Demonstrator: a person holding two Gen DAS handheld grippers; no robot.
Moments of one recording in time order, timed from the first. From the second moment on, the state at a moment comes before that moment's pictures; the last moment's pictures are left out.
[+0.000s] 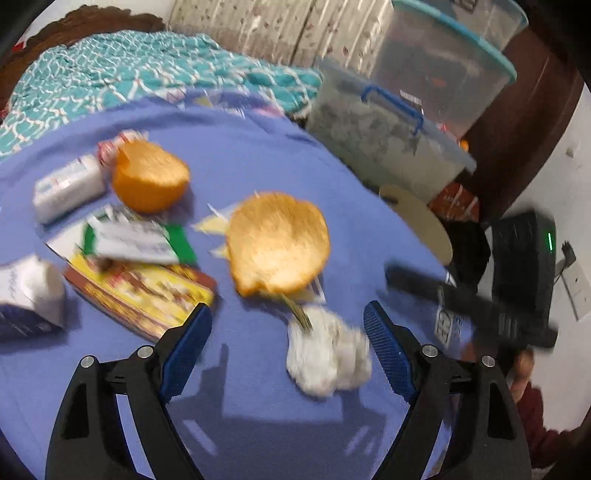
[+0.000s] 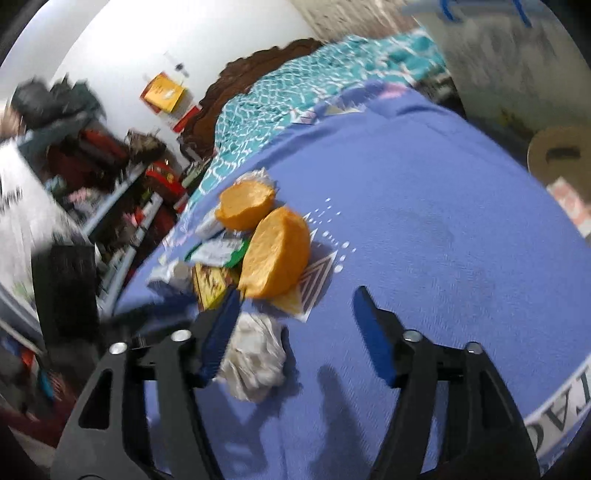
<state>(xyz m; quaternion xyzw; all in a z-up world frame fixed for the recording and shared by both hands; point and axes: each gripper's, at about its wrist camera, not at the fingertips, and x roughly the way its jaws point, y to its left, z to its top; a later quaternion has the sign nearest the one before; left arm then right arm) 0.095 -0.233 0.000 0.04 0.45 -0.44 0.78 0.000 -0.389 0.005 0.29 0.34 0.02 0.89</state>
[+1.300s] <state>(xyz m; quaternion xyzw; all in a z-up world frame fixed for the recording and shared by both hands) 0.092 -0.272 -0.035 0.16 0.47 -0.30 0.81 -0.030 -0.398 -0.024 0.33 0.36 -0.04 0.87</state>
